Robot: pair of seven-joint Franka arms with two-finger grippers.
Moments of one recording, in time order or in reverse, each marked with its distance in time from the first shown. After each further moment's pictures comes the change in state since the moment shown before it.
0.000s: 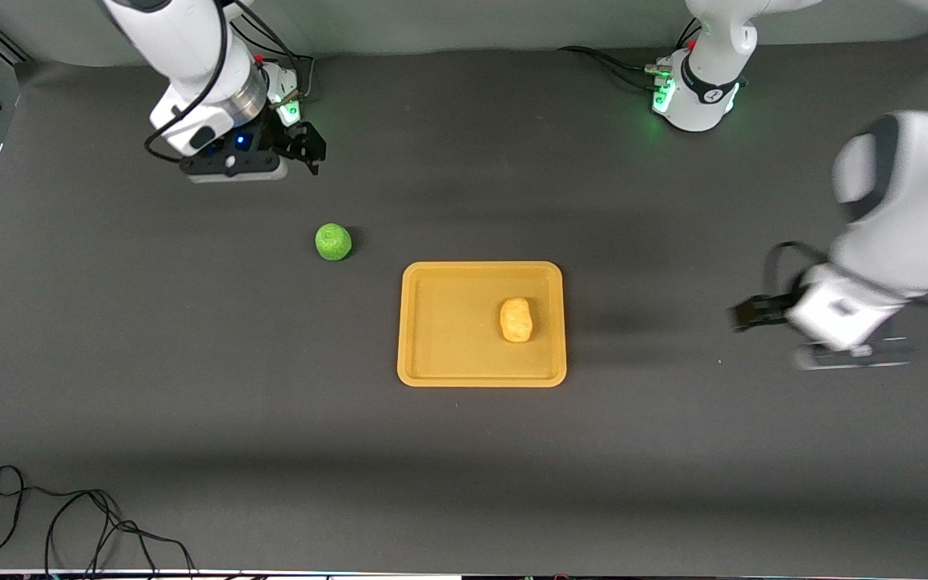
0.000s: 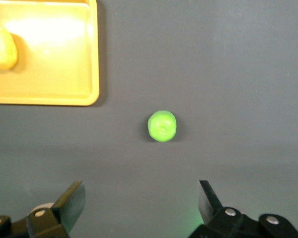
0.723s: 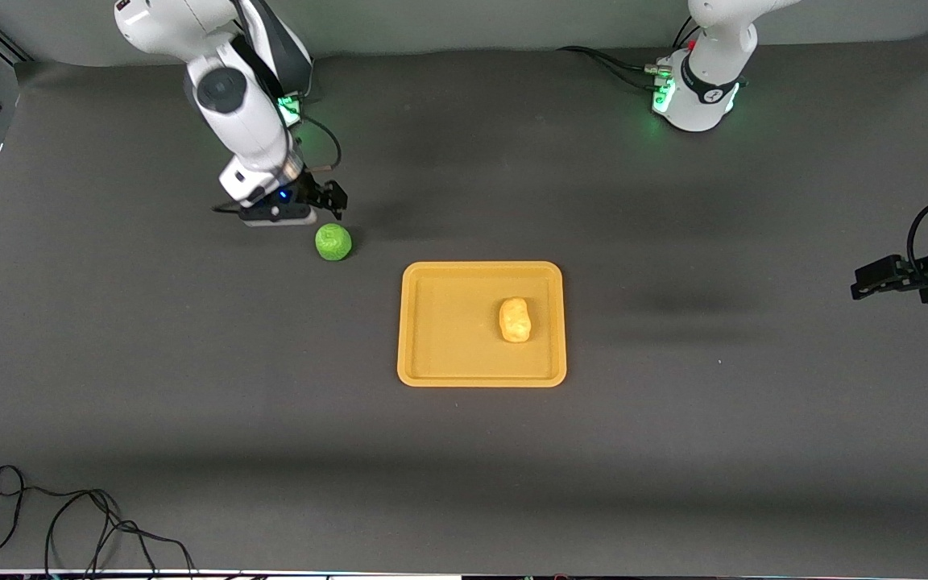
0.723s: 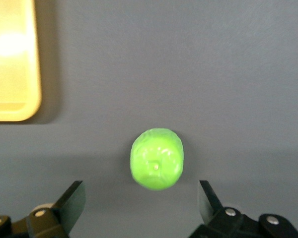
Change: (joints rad) left arm 0.161 -0.086 -0.021 -0.018 -0.021 -0.053 0.227; right arm -0.002 0.170 -0.016 -0.517 0.000 0.781 0.000
